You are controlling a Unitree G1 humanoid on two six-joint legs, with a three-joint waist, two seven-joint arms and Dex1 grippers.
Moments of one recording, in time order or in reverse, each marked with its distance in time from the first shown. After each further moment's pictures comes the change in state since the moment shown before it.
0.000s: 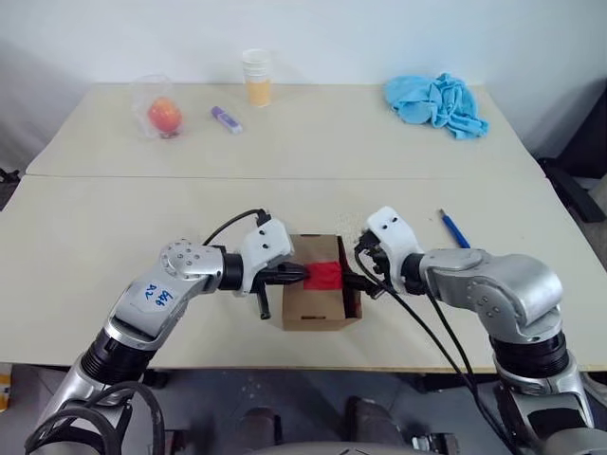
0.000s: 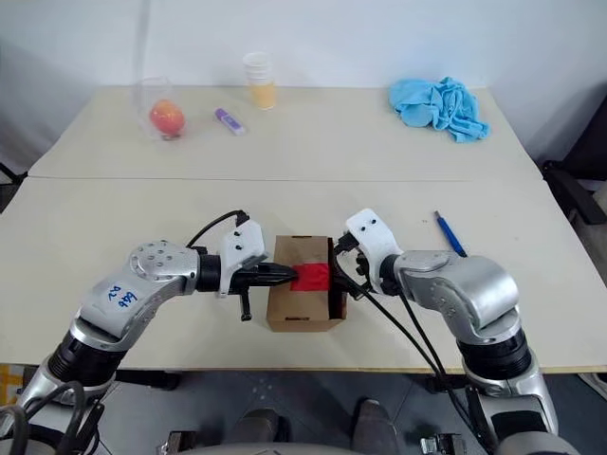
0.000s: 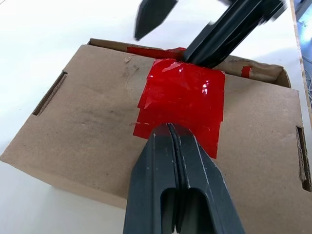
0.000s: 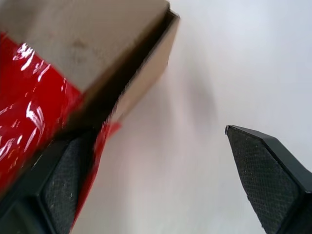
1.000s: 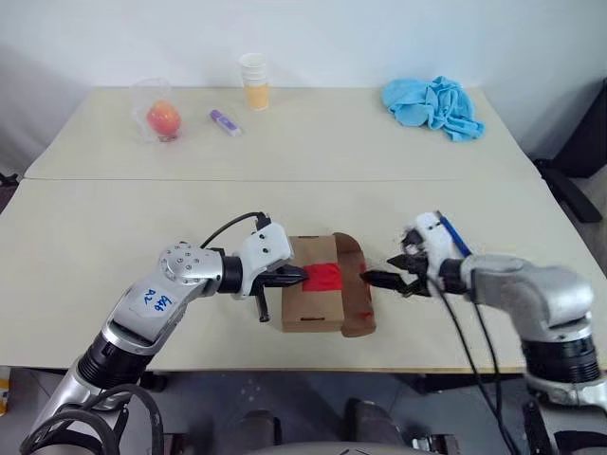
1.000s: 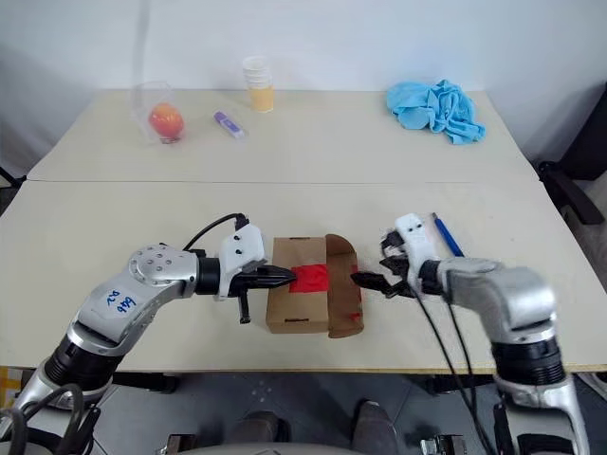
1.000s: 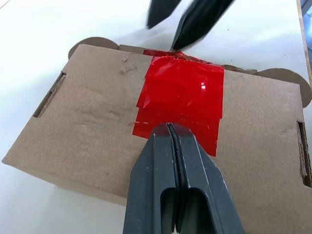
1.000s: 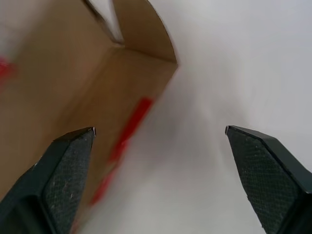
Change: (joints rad) left arm 0.021 0.018 -0.003 -0.027 0.010 -0.004 0.013; right arm 0.070 -0.120 -0.279 0.279 0.137 -0.039 0.373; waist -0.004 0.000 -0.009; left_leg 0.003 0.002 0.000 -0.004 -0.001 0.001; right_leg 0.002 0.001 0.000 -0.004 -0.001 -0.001
